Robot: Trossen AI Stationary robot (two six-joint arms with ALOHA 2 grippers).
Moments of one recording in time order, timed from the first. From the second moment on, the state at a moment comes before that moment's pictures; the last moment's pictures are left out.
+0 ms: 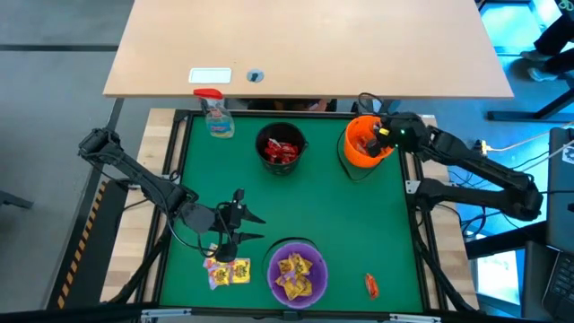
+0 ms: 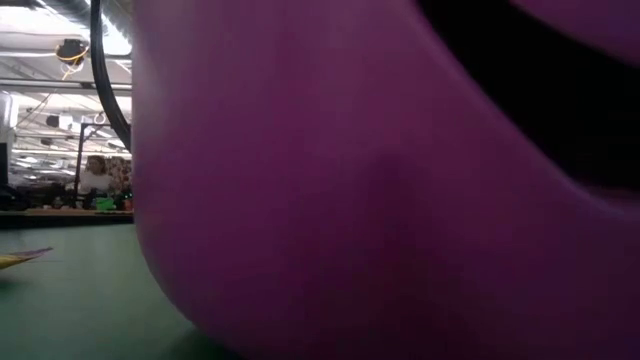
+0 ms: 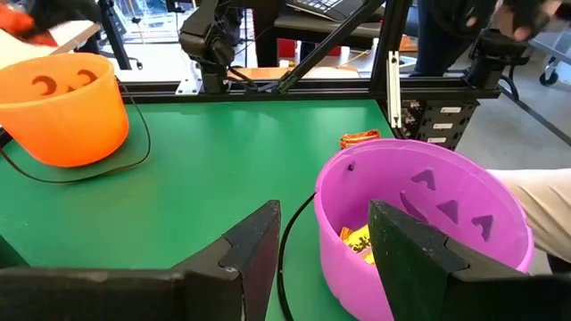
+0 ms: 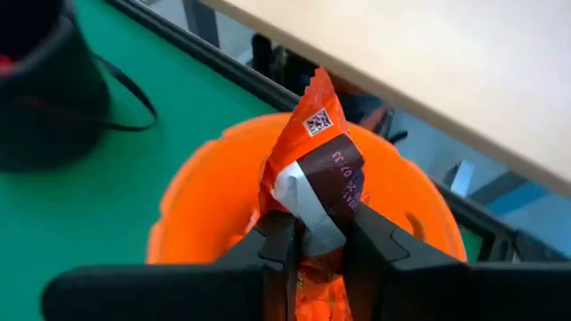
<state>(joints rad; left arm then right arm) -0.54 1.25 0.89 -0.03 -0.46 -0.23 -0.56 0.82 0.77 -0.64 0.31 0.16</state>
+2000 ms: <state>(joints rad) -0.54 1.25 0.89 -0.01 -0.46 -0.24 0.71 1.08 0.84 -0.72 0.06 0.99</state>
